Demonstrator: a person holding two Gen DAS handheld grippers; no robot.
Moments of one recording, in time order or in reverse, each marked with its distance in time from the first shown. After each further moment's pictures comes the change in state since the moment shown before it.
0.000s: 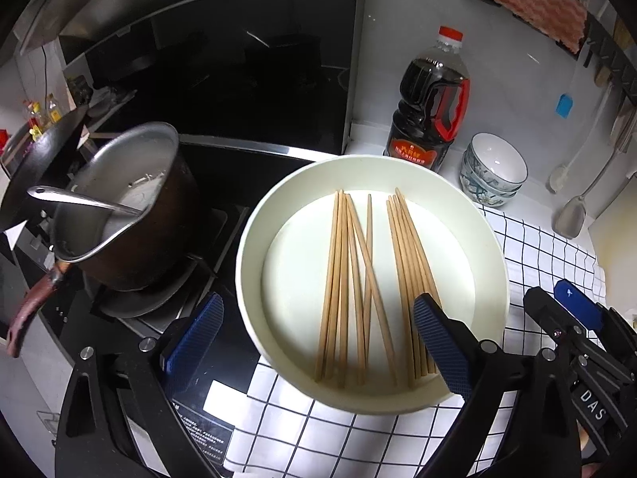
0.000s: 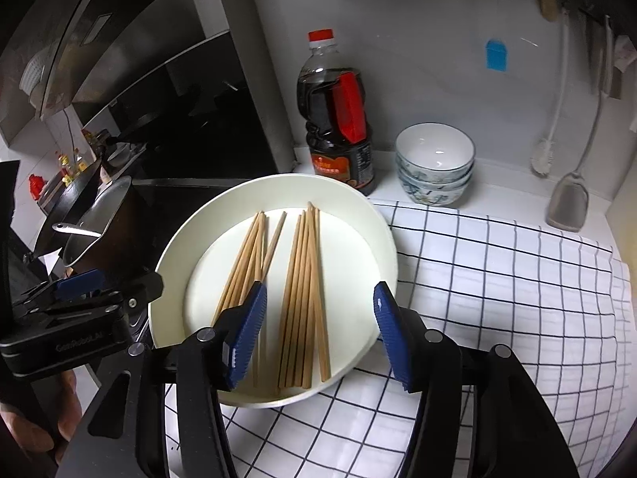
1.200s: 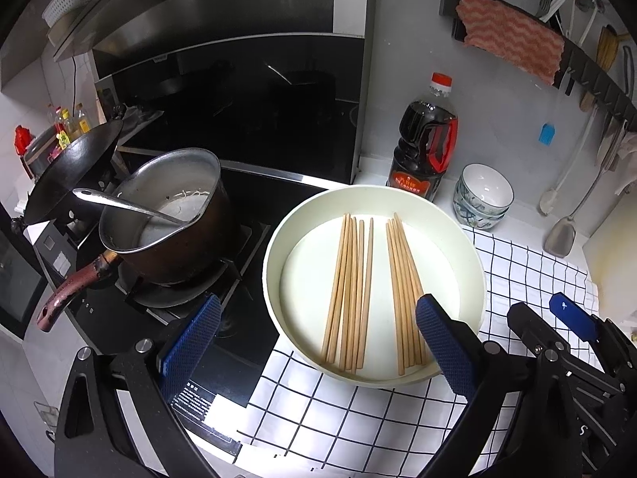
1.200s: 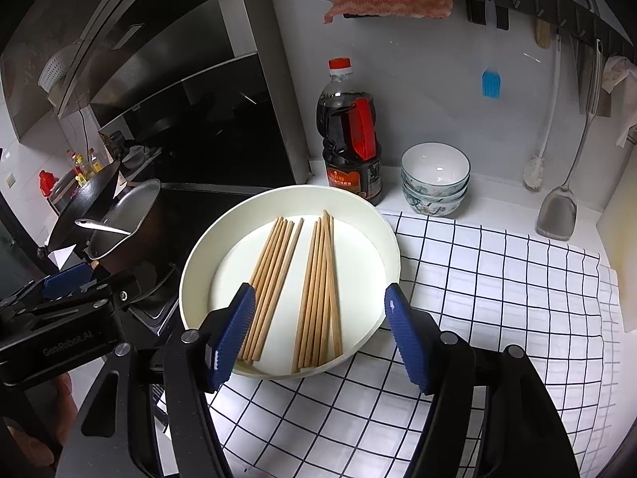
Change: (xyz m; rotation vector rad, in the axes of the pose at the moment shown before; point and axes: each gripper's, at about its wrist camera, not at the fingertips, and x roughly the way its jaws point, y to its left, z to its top) left arm -0.062 0.000 -0.015 -0.035 -0.106 0.040; right arm -0.047 0.015 -0.007 -0.039 -0.039 0.021
